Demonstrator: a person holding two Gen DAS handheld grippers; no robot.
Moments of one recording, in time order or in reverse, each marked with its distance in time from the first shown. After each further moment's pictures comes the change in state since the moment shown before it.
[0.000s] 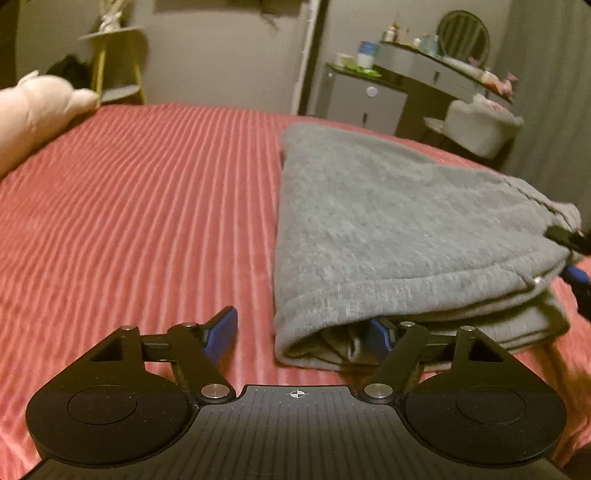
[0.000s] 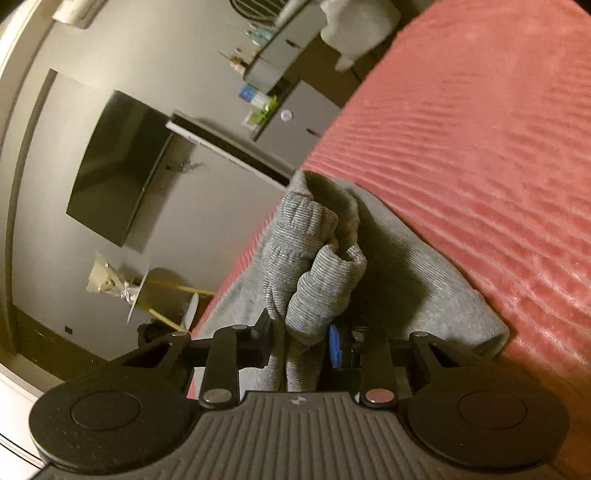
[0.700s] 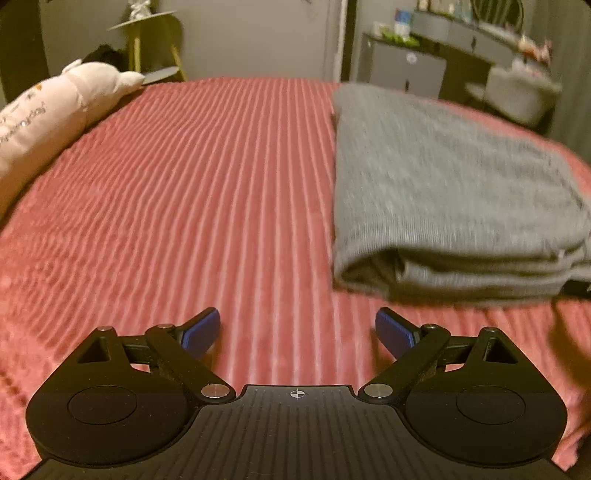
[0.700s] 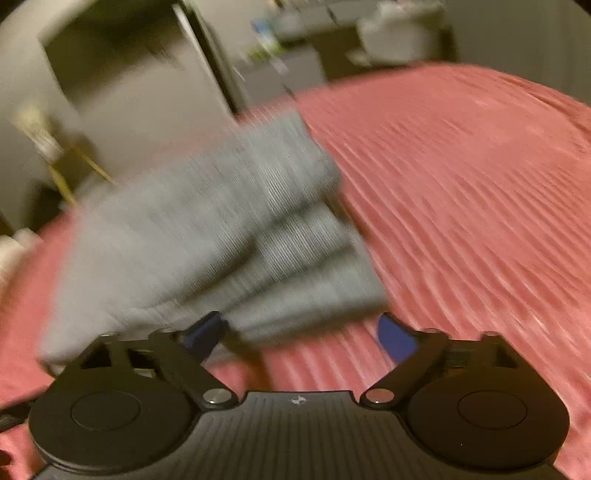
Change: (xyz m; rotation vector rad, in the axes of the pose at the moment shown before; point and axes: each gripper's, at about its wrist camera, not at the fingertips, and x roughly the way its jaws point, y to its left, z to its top) left arm -0.024 -0.002 -0.020 0.043 0.122 0.185; right arm -0.003 0.016 -0.038 -0.520 0.196 -0.443
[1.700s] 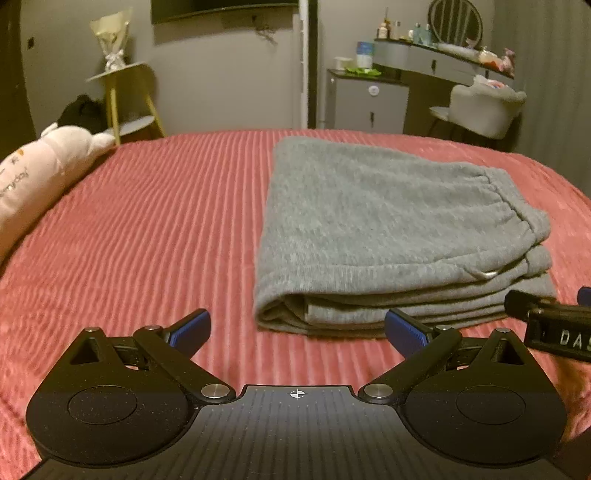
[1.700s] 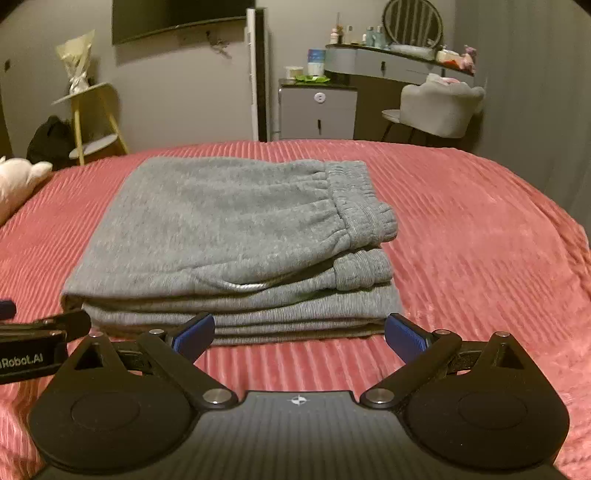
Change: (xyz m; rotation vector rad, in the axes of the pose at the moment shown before) left arm -0.030 -0.051 0.009 0.081 -0.157 -0.041; right arm -0.061 0.065 -0.026 -0.280 -0.170 -0.072
